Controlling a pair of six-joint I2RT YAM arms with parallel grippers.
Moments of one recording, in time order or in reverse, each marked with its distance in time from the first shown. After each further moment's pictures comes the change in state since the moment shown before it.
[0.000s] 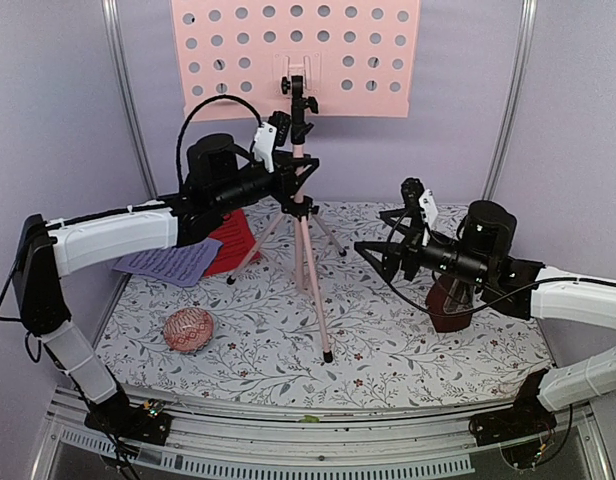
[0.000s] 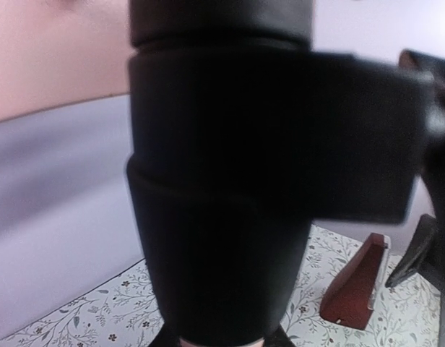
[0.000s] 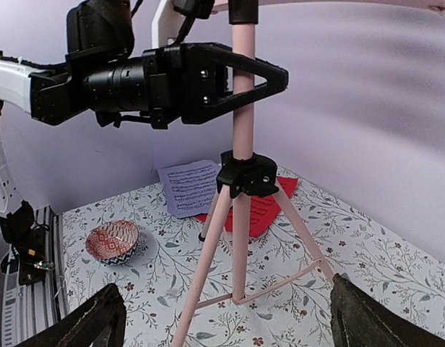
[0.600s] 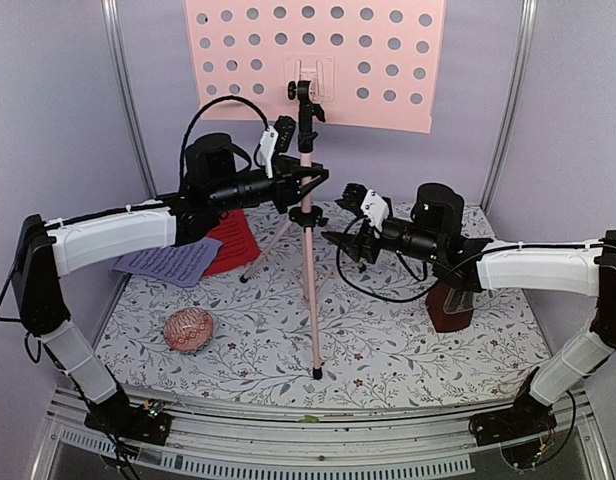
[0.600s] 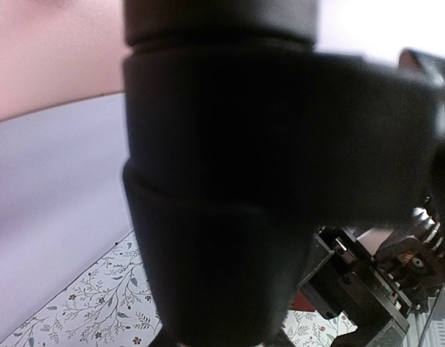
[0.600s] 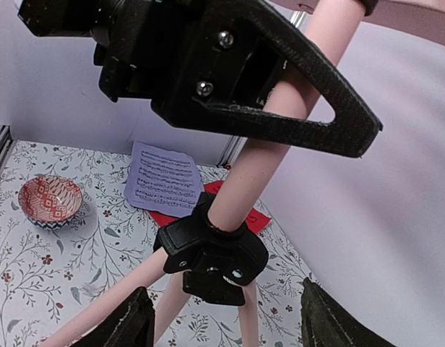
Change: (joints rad) left arm 0.018 -0.010 -0.006 -0.011 0.319 -0.010; right arm -0.011 0.361 0.223 0.141 -0.099 -0.471
